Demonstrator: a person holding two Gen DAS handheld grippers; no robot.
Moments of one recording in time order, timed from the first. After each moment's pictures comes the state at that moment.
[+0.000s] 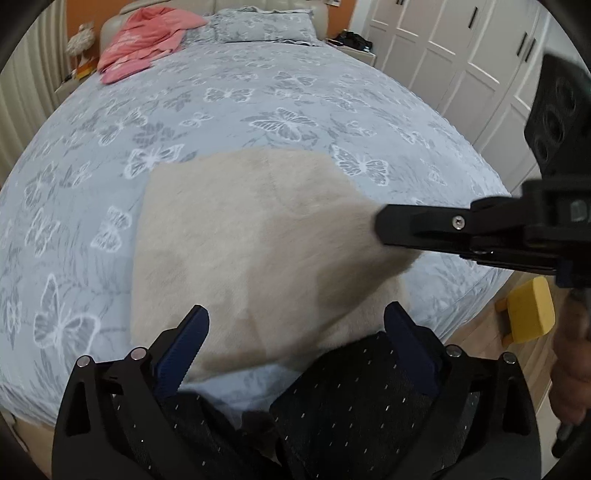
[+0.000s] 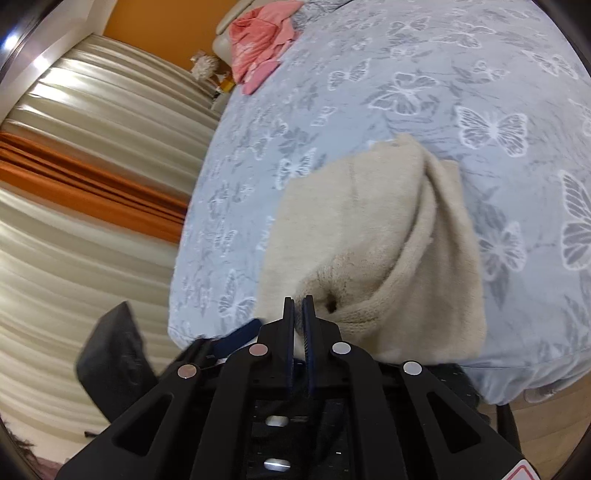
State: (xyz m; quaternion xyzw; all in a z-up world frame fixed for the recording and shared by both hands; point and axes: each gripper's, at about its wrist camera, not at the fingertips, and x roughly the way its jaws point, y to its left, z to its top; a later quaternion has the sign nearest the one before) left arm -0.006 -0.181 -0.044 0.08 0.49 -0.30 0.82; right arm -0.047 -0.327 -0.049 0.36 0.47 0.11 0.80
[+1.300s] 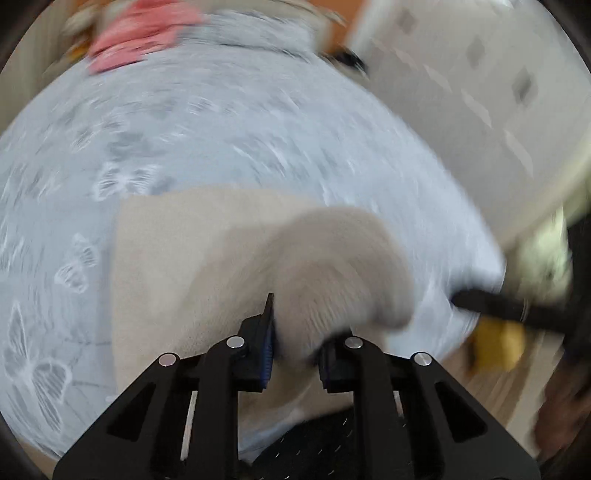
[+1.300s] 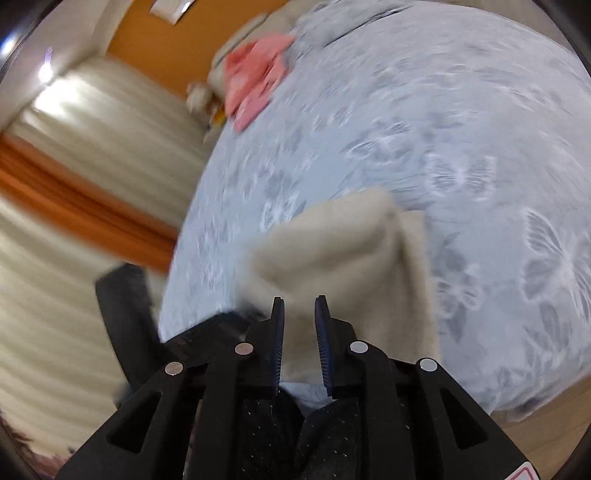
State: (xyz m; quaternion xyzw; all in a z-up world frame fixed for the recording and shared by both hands) left arm 0.067 -0.173 -0.027 -0.05 0.48 -0.32 0.81; right arm -0.070 -0.370 -0.031 0.35 0.42 0.05 0.84
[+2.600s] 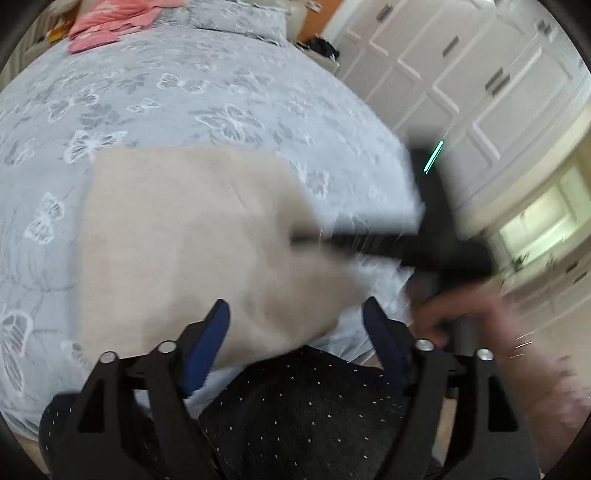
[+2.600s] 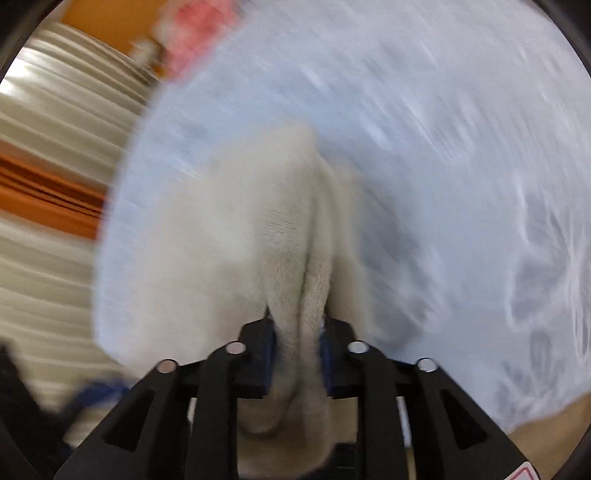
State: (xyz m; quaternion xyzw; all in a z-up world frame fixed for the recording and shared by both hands) left arm 0.002 -0.175 -0.038 -0.05 0.50 -0.38 0.77; right arm 0.009 -0.395 -0.133 0.29 0.57 -0.01 0.77
